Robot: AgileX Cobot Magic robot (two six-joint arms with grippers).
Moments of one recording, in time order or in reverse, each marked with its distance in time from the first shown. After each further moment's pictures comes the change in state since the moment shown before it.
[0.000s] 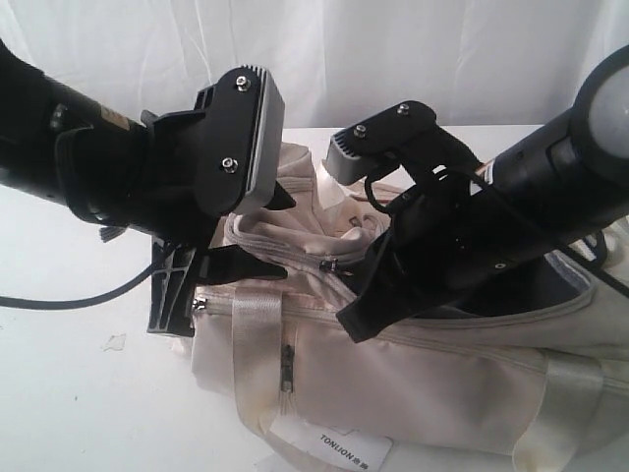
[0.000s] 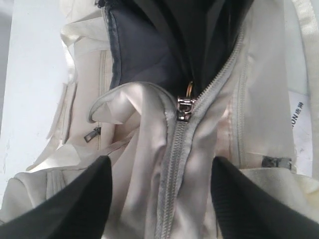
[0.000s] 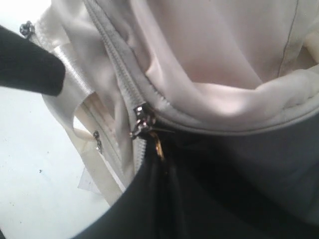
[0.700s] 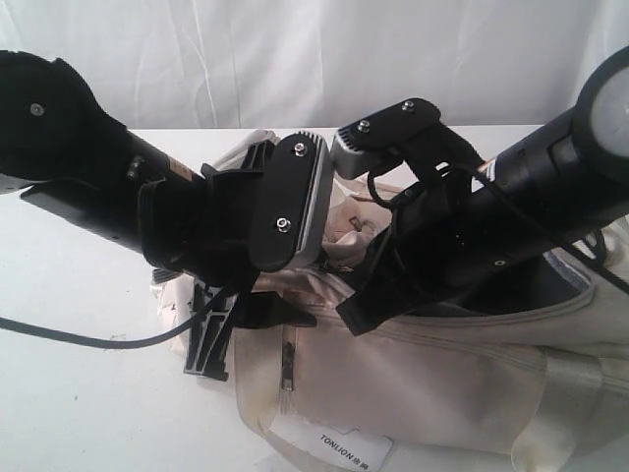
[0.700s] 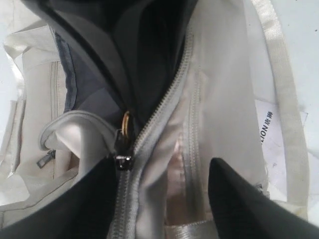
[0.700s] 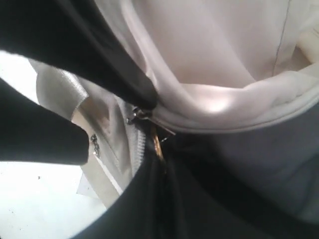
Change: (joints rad) left arm -0.070 0.104 0.000 -0.024 -0.006 0.027; right arm 0.000 0.002 0.000 0.014 -0.011 0.000
